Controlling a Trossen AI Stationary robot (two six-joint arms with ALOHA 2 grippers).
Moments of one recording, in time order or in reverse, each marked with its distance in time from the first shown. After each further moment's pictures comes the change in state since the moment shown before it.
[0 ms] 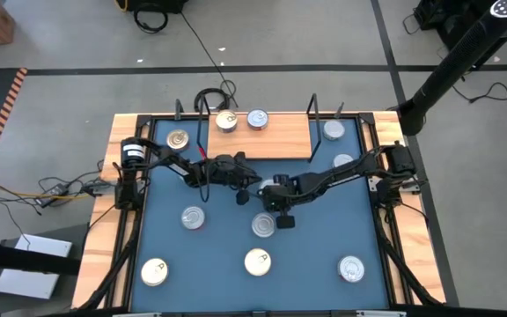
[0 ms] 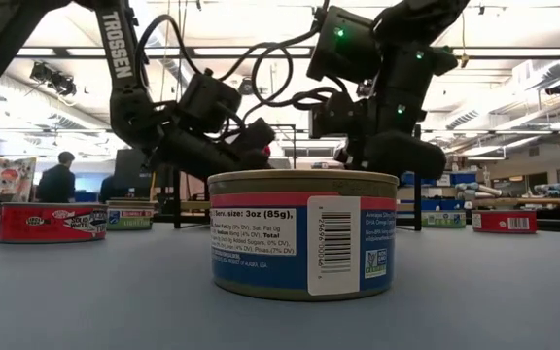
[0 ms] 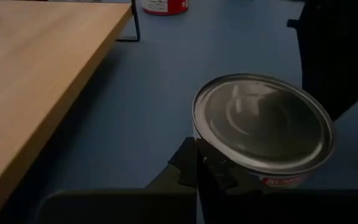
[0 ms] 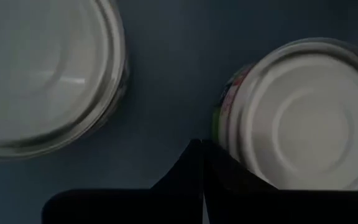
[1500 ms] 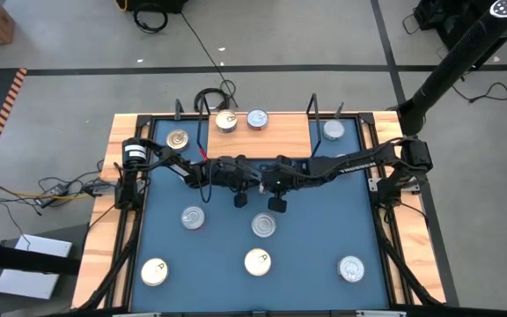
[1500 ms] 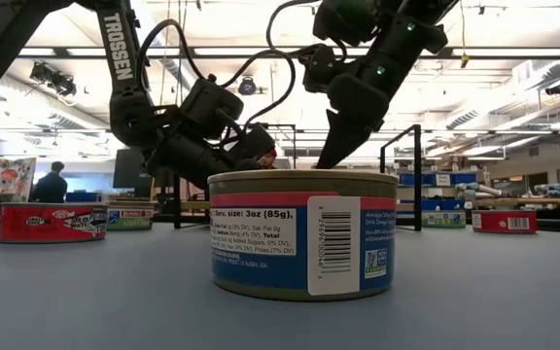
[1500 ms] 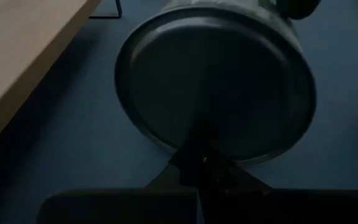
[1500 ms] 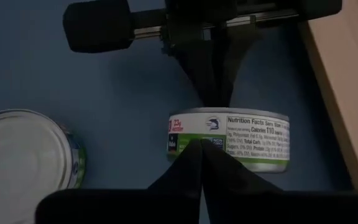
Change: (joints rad) left arm -0.012 0.006 0.000 -0.046 0.042 0.024; right arm -0.104 -0.147 0.002 0.070 0.047 0.111
